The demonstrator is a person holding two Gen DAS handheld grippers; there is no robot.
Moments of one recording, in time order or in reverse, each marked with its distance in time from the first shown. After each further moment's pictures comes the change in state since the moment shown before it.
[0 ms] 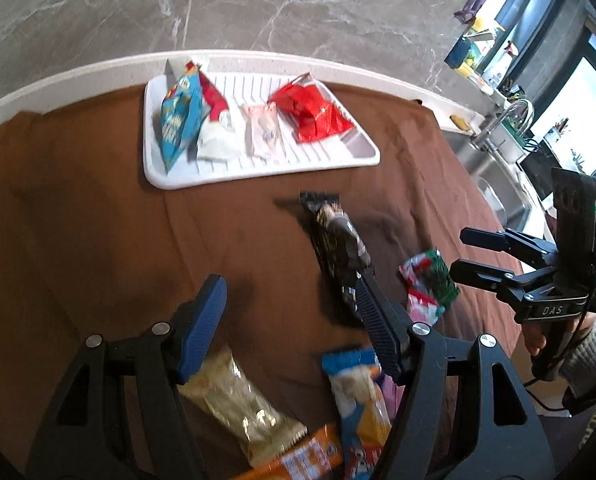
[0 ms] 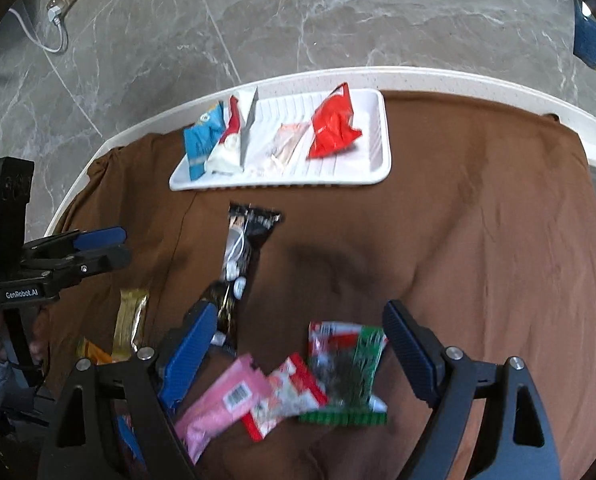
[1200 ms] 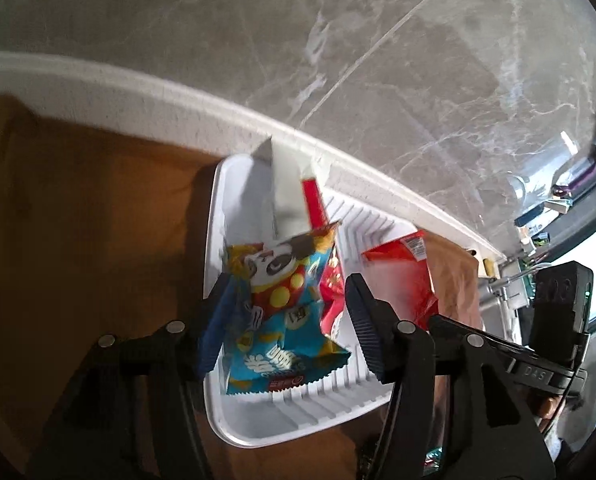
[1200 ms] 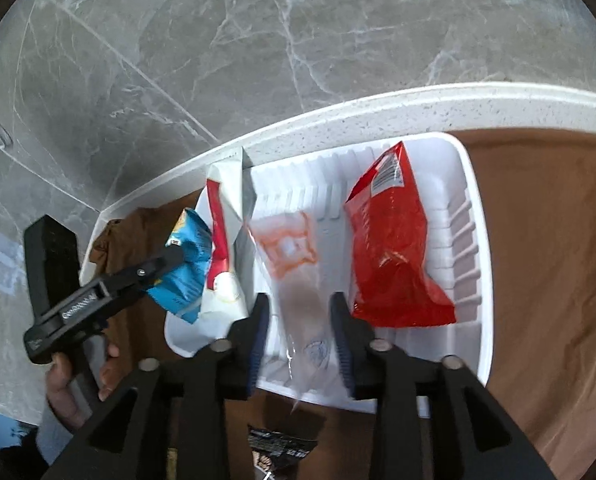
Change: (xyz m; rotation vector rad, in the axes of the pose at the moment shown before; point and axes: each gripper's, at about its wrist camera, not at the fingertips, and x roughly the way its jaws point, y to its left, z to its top) left arm 0.105 0.140 0.177 -0.392 -0.166 -0.041; right arm 0.118 -0.017 0.179 0.138 0.077 0.178
